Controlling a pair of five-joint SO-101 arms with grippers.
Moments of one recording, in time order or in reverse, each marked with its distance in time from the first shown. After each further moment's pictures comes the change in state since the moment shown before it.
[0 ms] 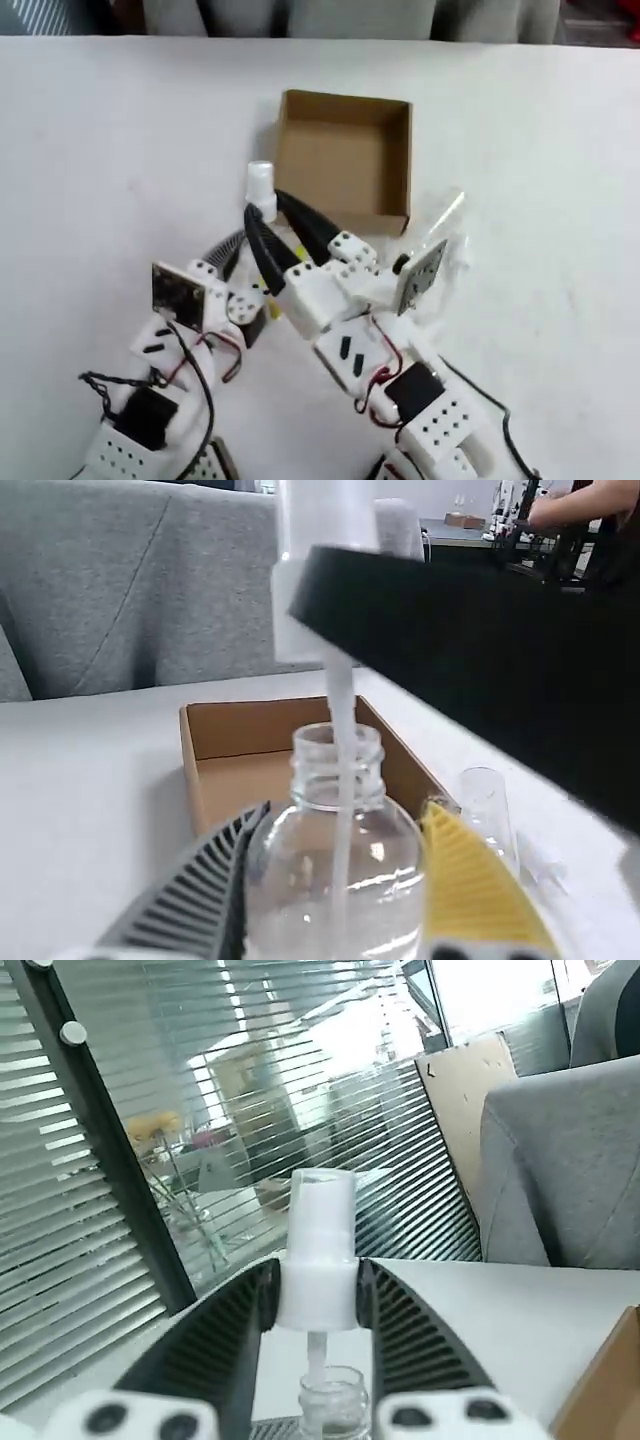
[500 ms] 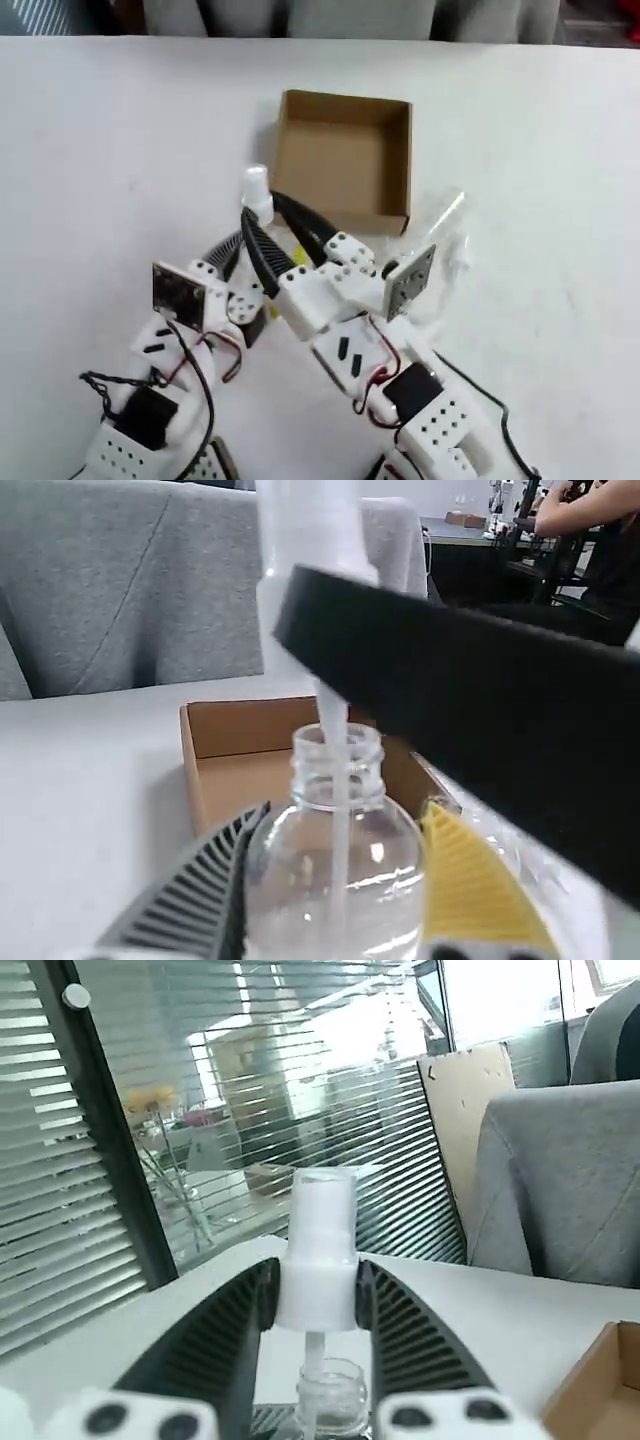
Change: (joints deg) left arm 0.0 0.0 0.0 0.0 0.0; right arm -0.6 1.5 0.0 0.0 5.6
